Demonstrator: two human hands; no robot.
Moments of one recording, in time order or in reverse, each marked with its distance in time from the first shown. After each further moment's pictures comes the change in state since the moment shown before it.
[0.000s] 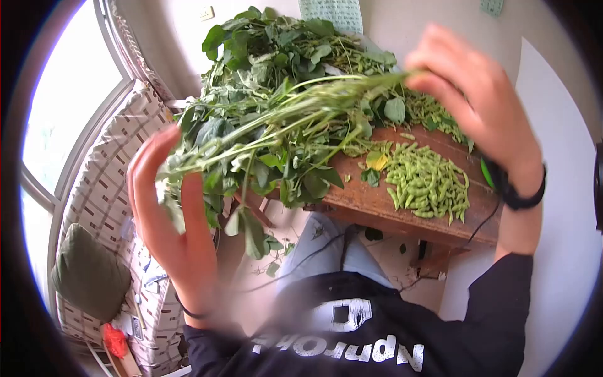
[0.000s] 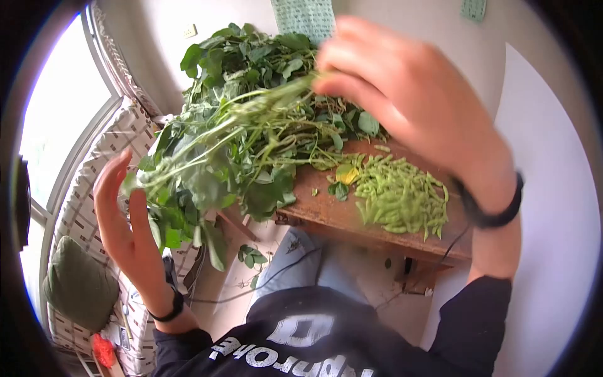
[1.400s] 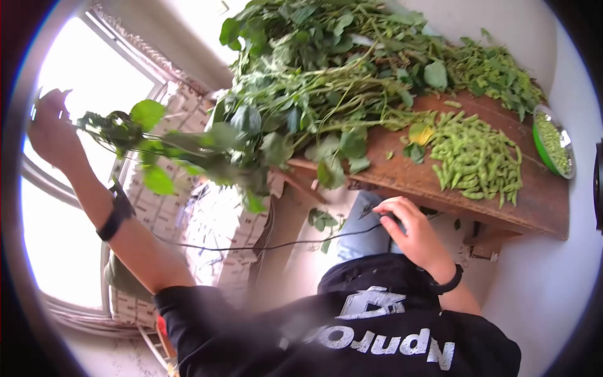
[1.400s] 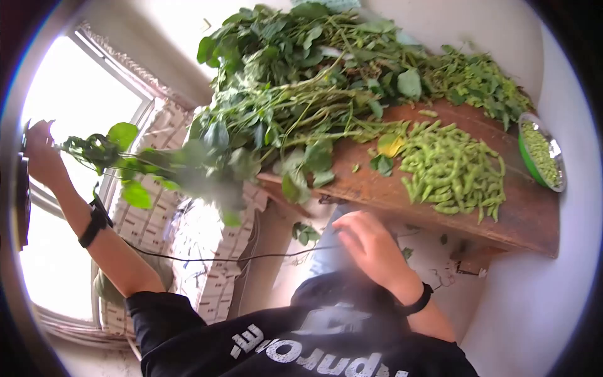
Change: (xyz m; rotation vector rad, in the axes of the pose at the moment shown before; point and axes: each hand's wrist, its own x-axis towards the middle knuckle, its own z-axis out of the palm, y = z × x) left_hand 0.218 -0.132 -0.112 0.780 0.209 0.350; right_hand -0.134 -0.150 0.224 0.999 0.212 0.722
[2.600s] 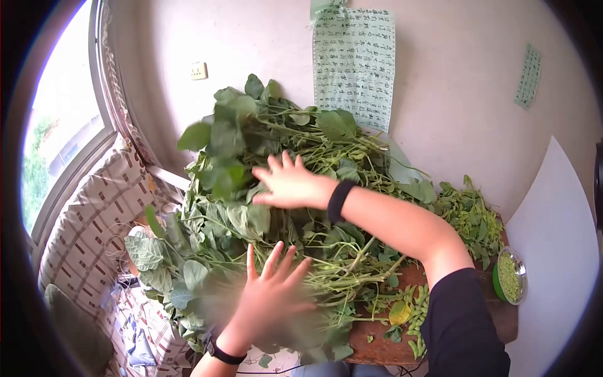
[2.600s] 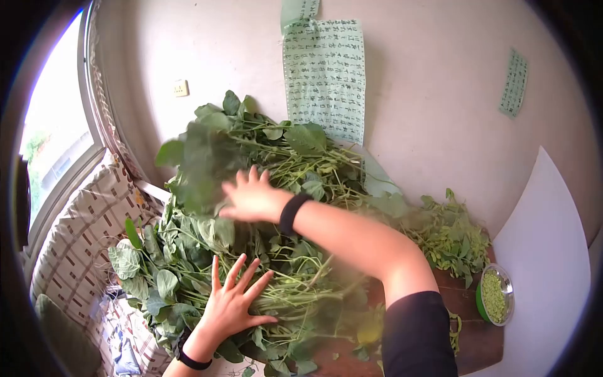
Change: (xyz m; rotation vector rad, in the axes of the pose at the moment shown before) left_hand -0.213 0.259 0.207 -0.674 -0.939 0.246; right_hand 0.511 0.031 0.031 -1.036 -0.482 -0.231
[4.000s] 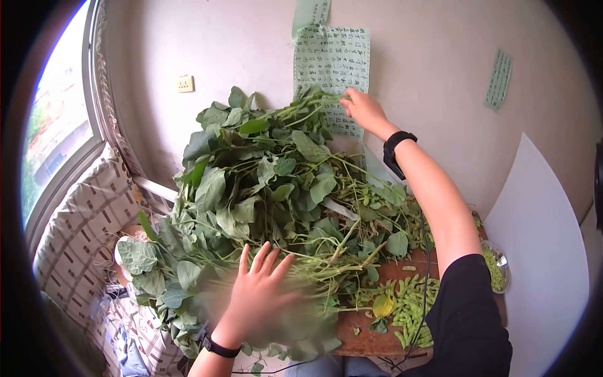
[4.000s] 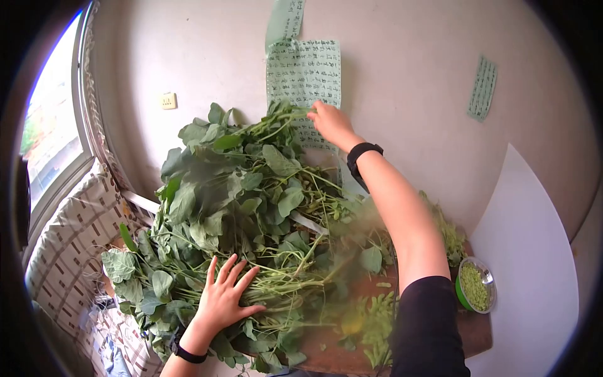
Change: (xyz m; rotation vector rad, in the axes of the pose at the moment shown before) left_hand -0.003 0.001 0.004 -0.059 0.122 0.009; right_hand -0.064 0.185 -0.119 0.133 0.611 0.356
